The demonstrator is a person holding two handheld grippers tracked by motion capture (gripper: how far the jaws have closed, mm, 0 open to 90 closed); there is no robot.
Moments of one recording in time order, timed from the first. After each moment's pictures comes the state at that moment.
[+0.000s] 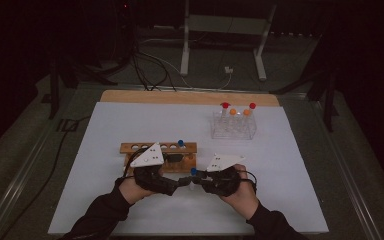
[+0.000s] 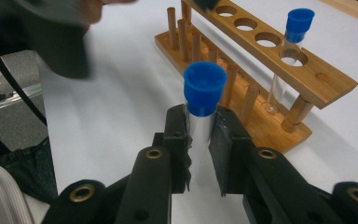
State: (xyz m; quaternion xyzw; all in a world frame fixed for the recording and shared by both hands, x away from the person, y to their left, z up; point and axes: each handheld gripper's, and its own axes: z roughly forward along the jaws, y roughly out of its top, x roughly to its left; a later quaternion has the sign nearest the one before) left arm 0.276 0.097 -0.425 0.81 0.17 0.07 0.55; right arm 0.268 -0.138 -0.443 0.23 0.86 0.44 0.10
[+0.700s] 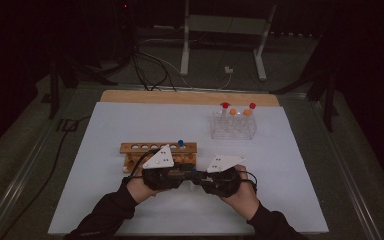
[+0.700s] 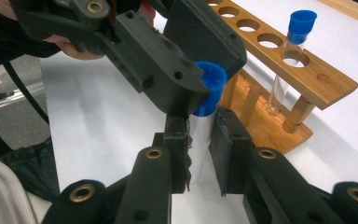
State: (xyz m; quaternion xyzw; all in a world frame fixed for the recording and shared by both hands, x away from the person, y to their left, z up) left arm 0.282 0.082 -0.436 0.83 0.15 0.07 0.53; right arm 0.267 -0.139 -0.443 0.22 0.86 0.44 0.10
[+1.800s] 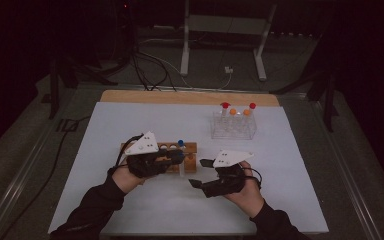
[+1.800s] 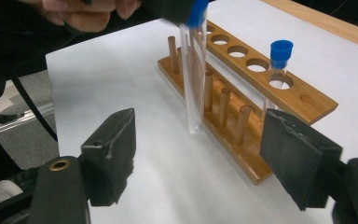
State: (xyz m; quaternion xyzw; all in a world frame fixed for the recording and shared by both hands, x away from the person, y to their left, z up) left arm 0.295 0.116 -0.398 0.82 0.18 0.11 0.54; right arm 0.271 -0.148 -0.432 0.23 0.84 0.48 0.09
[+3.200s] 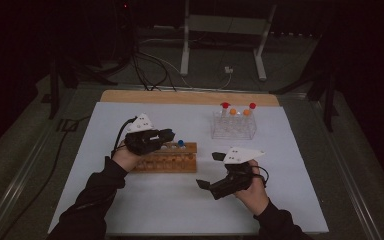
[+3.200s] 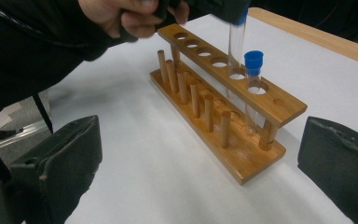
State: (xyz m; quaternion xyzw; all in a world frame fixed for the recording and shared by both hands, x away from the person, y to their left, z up) left arm 0.358 0.130 -0.427 0.81 0.25 0.15 0.52; right arm 0.274 -0.167 -0.427 0.24 0.82 0.51 0.10
